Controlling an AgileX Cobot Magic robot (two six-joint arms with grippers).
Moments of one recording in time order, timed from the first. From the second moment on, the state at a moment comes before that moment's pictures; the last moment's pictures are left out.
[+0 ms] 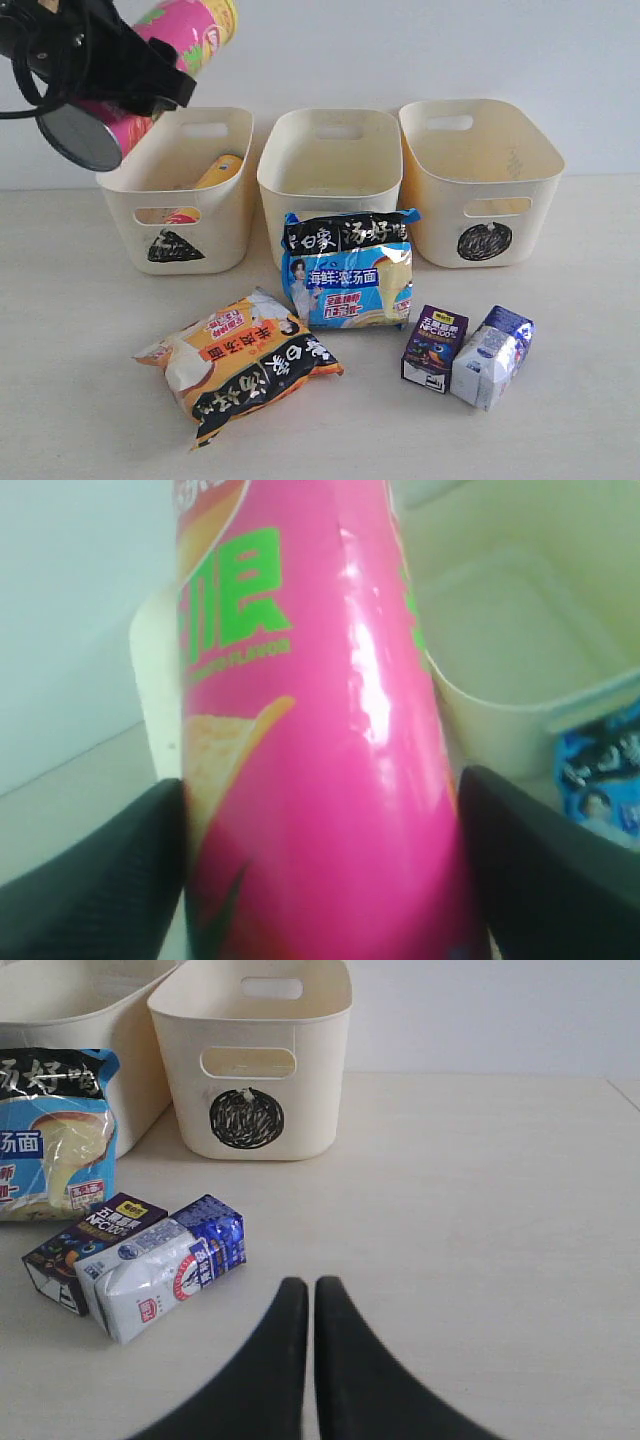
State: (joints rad) left arm -0.52 1.50 -1.35 0.51 0.67 -0.31; right arm 0.08 0.01 0.00 -0.01 0.33 0.00
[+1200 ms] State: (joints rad) left arm -0.24 2.10 -1.61 0.51 0.17 -0.45; right arm 0.08 0.01 0.00 -0.01 0.33 0.00
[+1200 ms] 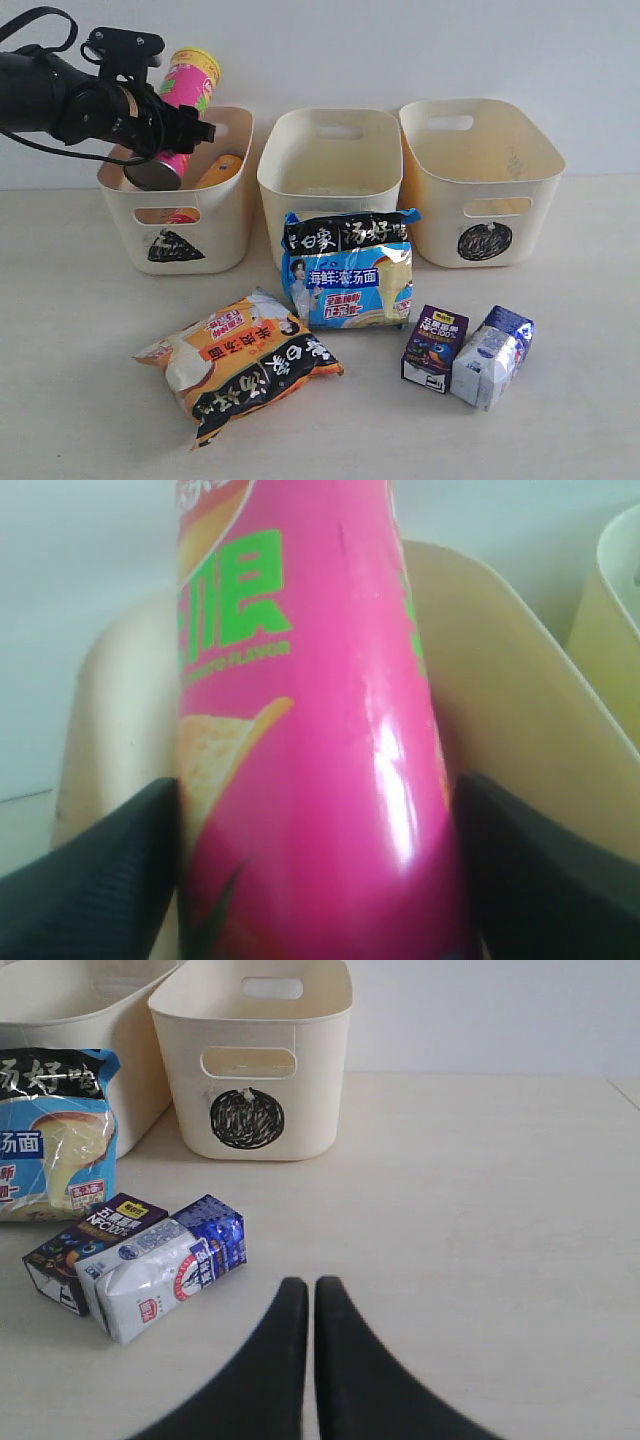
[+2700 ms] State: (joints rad) left arm -0.30 1.81 -1.43 0.51 0.34 -0.39; right arm 0.08 0.01 0.00 -0.01 0.33 0.00
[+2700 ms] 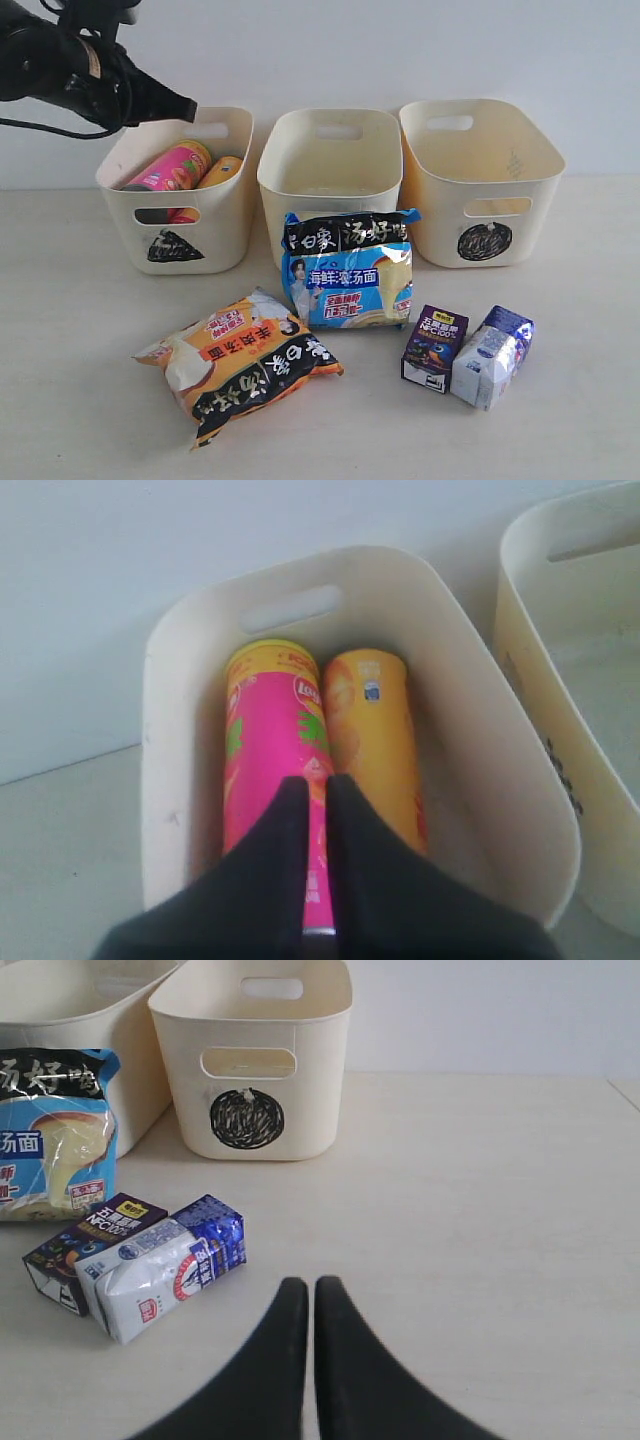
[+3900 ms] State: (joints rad) left arm -0.90 1.55 -1.23 0.10 0.64 0.14; right arm 0.08 0.01 0.00 -0.01 0.33 0.00
